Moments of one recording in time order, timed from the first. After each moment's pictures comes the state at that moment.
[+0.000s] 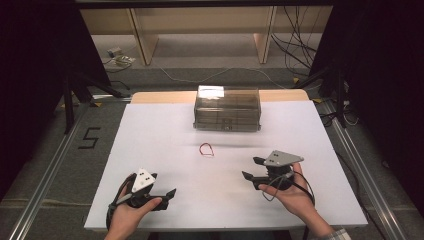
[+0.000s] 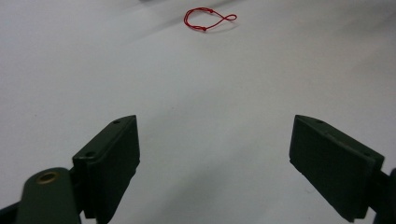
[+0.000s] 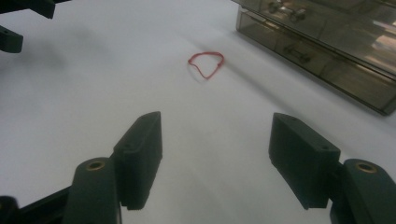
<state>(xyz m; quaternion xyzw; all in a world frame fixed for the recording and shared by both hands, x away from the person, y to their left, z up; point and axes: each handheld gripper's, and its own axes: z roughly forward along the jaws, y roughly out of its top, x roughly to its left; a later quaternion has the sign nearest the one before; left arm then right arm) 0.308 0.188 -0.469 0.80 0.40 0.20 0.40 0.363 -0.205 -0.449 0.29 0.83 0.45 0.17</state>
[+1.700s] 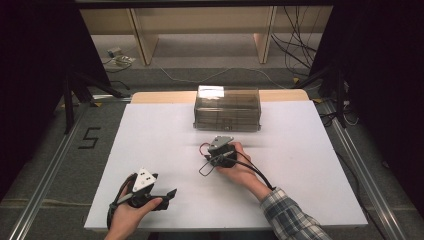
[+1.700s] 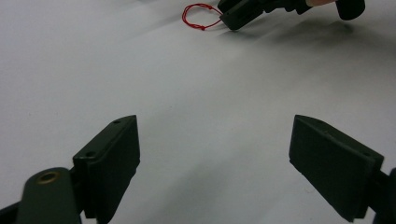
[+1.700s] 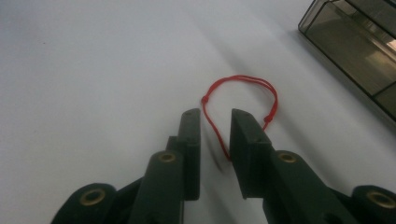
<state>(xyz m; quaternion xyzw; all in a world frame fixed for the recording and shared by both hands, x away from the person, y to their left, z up) 0.310 0.187 -0.471 0.80 0.40 0.20 0.40 0.450 -0.078 -0.495 0.23 0.88 0.36 0.18</state>
